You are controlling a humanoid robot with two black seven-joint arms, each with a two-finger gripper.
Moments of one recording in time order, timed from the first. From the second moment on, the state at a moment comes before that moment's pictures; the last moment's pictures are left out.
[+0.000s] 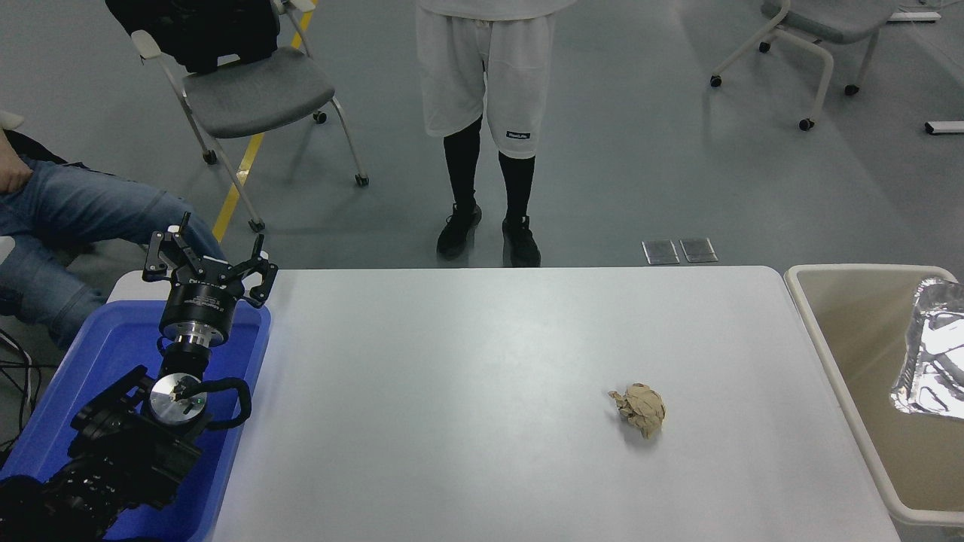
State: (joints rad) left arm -0.65 0.17 -0.93 -0.29 -0.24 -0.69 -0.38; right arm 0.70 -0.63 -0.72 0.10 -0.43 0.07 0.21
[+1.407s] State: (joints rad) left arm -0.65 0.17 -0.93 -0.29 -0.24 -0.69 -0.38; right arm 0.86 -0.65 -0.72 0.12 -0.47 0.20 0.21
